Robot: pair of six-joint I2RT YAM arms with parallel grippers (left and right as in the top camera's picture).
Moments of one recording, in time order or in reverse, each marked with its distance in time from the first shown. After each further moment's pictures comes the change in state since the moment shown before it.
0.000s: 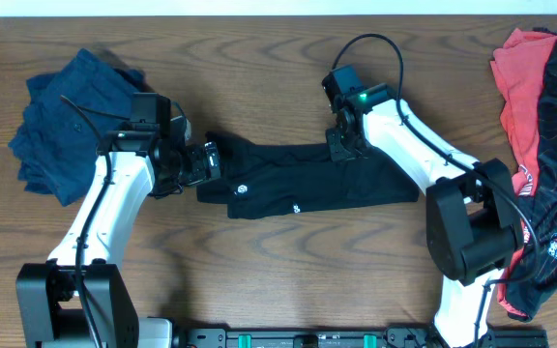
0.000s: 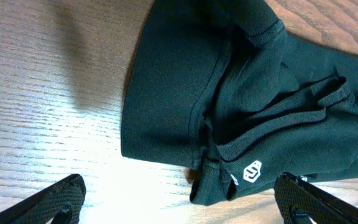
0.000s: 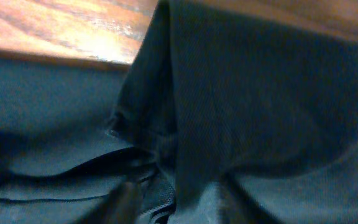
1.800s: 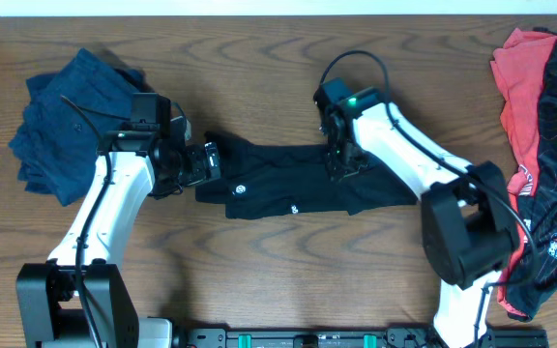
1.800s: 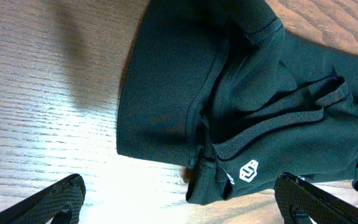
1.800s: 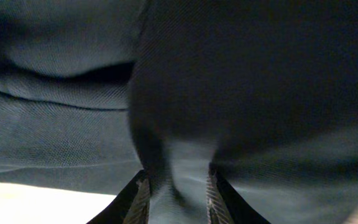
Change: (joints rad) left arm 0.000 0.000 0.000 -0.003 0.000 0.000; right arm 0.039 -0.035 0.007 -0.161 -0.039 -0.074
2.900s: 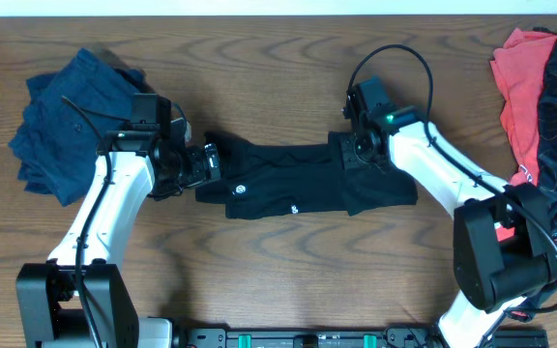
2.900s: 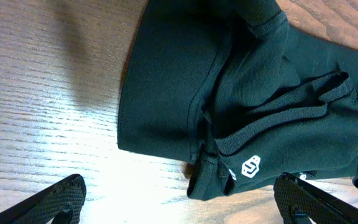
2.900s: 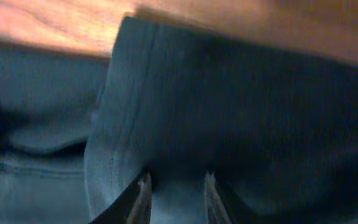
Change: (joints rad) left arm 0.000 0.000 0.000 -0.015 -0.001 0.000; right arm -0.098 -0.140 -0.283 0.452 -0.070 0.010
